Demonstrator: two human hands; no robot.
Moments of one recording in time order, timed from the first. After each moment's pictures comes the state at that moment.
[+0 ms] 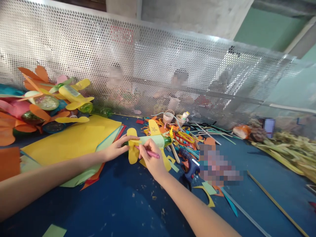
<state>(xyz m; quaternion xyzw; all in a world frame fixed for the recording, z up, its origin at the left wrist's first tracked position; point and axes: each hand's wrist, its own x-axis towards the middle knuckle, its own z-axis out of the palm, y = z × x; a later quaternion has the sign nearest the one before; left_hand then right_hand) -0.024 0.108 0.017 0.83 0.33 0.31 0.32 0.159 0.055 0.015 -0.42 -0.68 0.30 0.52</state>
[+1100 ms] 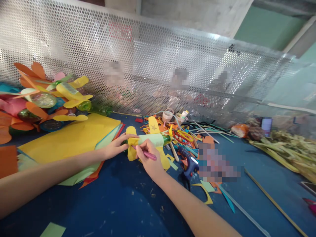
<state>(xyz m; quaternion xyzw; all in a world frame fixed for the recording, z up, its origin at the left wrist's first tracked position) -0.027 0.107 0.016 0.84 0.32 0.30 0.33 0.154 0.050 0.010 -0.44 -0.67 0.33 0.50</state>
